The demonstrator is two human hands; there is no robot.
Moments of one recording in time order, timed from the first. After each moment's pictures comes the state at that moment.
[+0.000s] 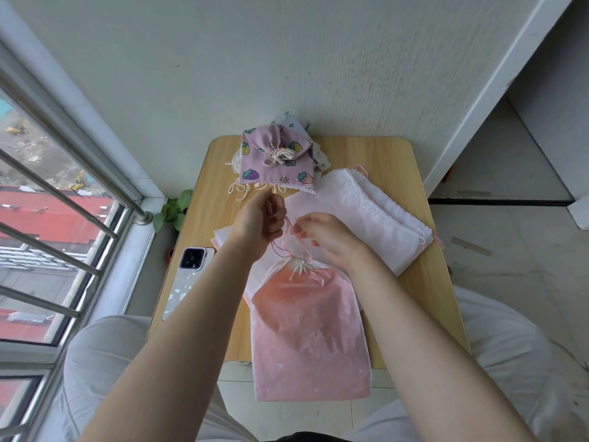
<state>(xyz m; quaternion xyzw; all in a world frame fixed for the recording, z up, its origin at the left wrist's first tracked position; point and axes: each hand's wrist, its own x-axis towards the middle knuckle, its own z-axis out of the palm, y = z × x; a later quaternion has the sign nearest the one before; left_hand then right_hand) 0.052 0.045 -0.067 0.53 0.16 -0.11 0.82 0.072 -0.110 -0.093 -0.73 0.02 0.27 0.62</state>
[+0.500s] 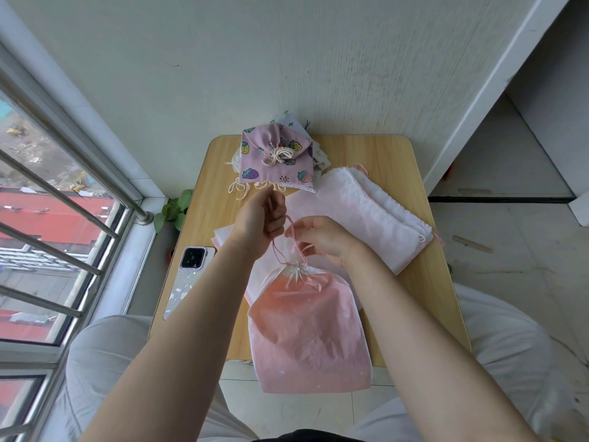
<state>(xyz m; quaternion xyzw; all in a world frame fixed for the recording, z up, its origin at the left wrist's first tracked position) 0.052 0.042 -0.063 0.54 0.16 -0.11 0.82 0.071 -0.111 -0.096 -0.72 -0.03 0.34 0.61</state>
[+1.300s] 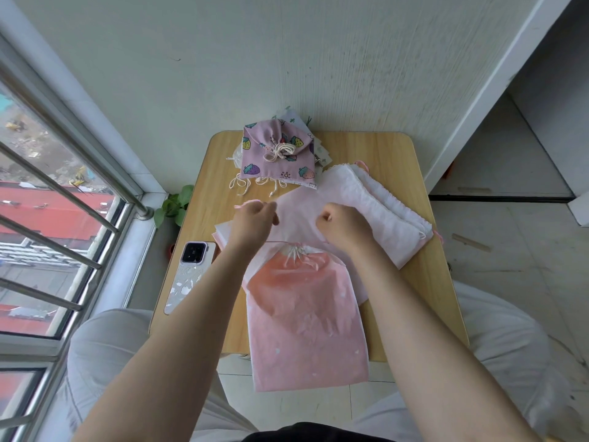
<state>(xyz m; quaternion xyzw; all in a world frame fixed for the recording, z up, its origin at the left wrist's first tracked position) 0.044 0.053 -0.082 0.85 0.19 -0.02 0.48 0.077 -0.132 -0.098 -0.95 -0.05 0.10 0.30</state>
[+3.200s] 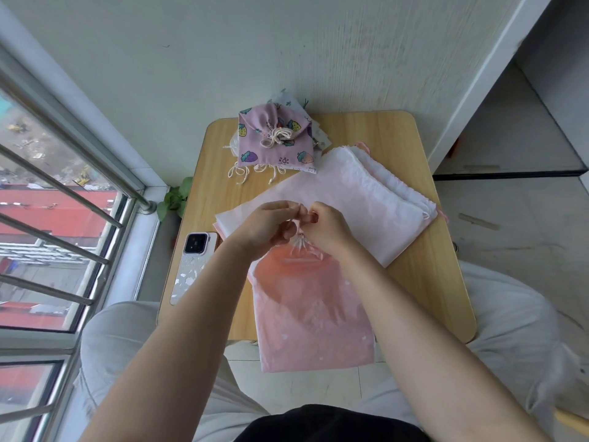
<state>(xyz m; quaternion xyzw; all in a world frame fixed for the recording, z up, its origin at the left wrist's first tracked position) 0.026 0.039 -0.076 0.66 0.09 -0.23 0.71 0.048 -0.106 -0.109 -0.89 -0.02 0.16 0.43</state>
